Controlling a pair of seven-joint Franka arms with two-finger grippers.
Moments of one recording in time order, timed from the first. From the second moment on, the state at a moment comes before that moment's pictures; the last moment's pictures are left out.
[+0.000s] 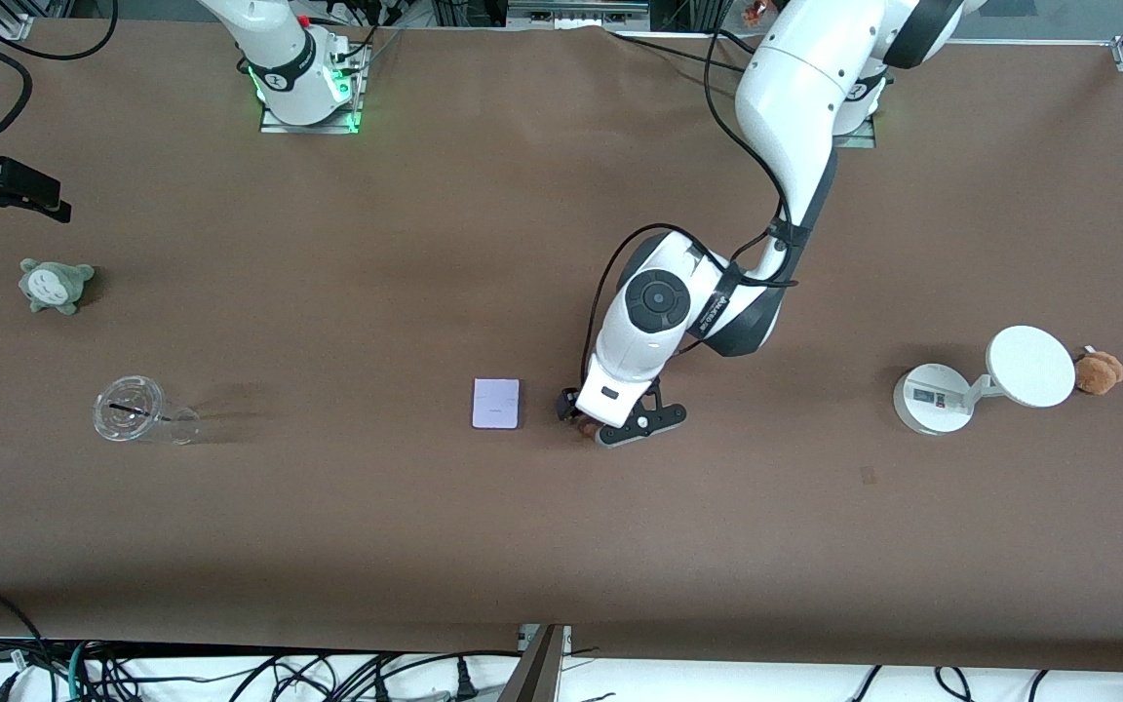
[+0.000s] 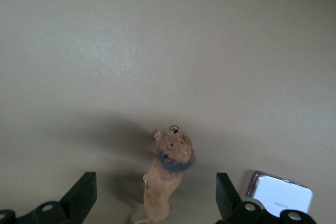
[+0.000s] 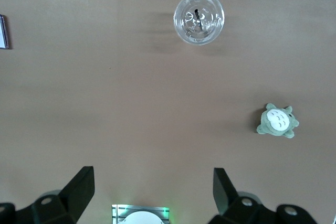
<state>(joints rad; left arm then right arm) -0.62 0.89 0.03 -1.26 -0.11 2.32 -0.89 -0.01 0.03 -0.07 -1.55 -0.02 1.46 -0.13</state>
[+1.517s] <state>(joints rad) -0.64 0.93 0.09 -1.22 -0.11 2.35 -0.75 -0.01 0.03 -0.08 -1.55 -0.02 1.46 -0.13</state>
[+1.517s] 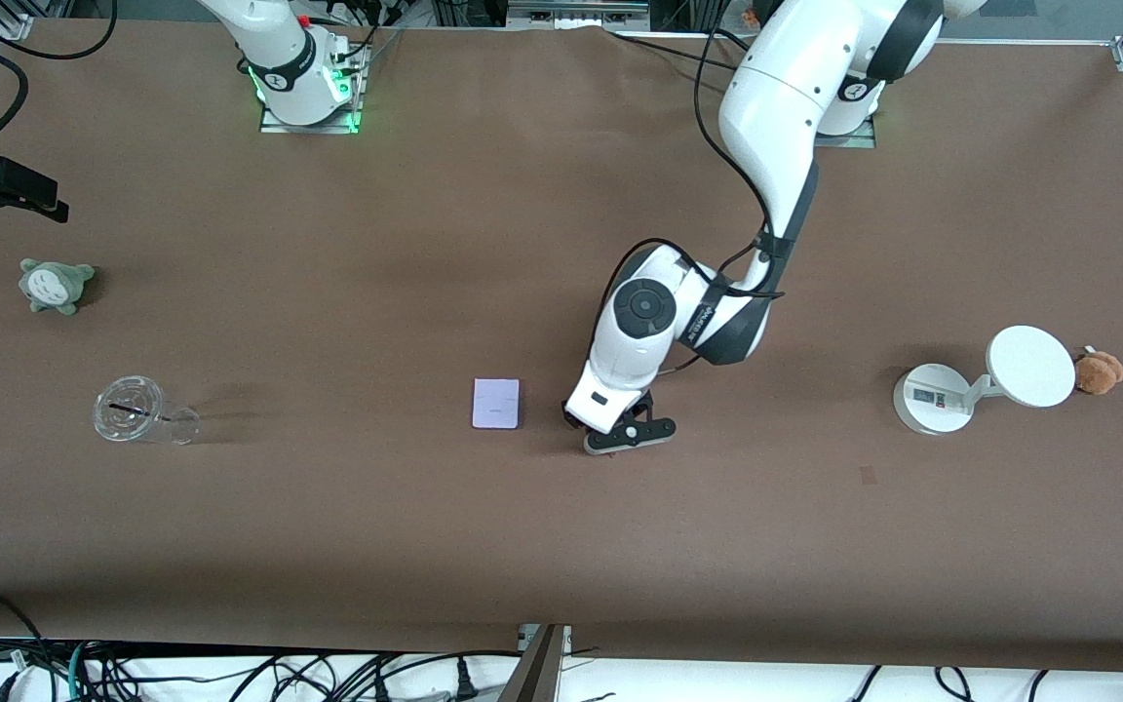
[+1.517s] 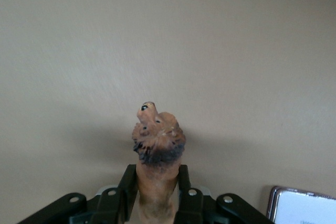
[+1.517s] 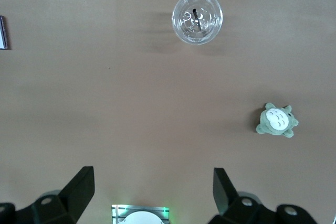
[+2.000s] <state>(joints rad) -0.49 0.77 0.09 -1.39 -0.11 2.31 -0.49 0.03 0.04 -0.02 -1.55 -0.01 1.47 -0.07</state>
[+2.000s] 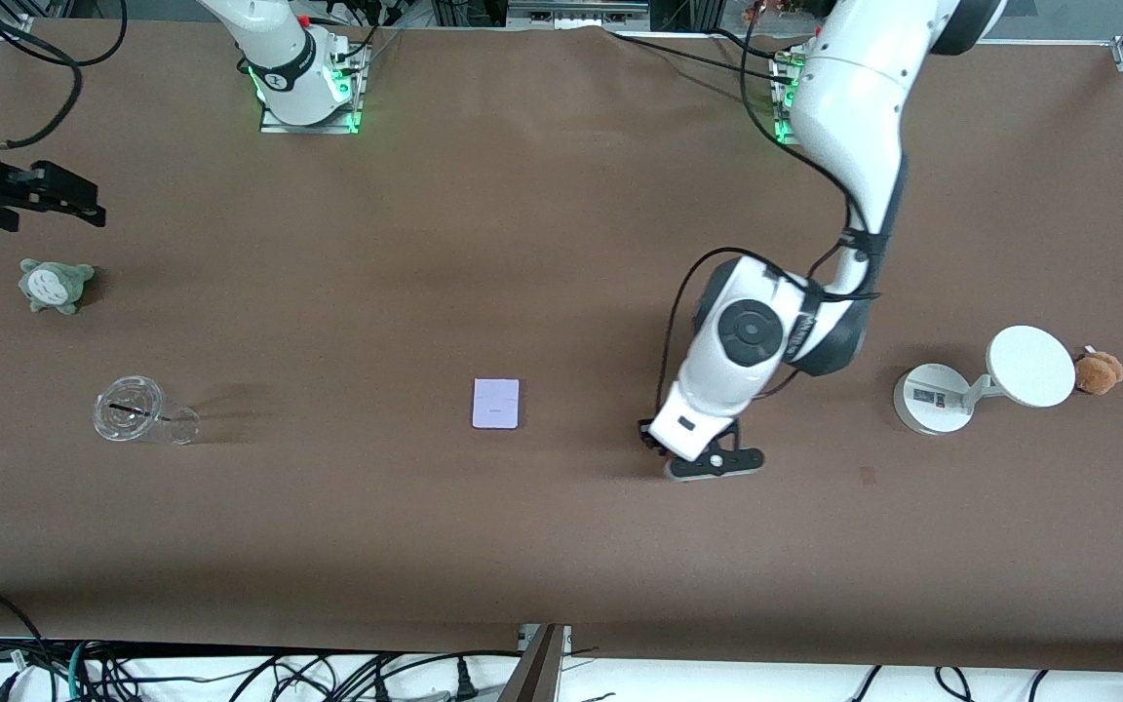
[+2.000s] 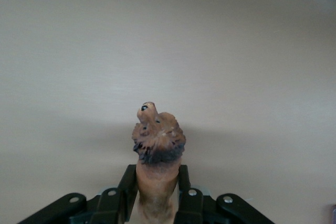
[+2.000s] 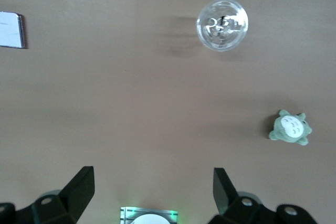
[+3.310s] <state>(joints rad) -0.12 0.52 0.09 -1.81 -0.10 2.33 0.04 0.39 0.37 -0.01 -1.55 0.01 1.89 0.38</state>
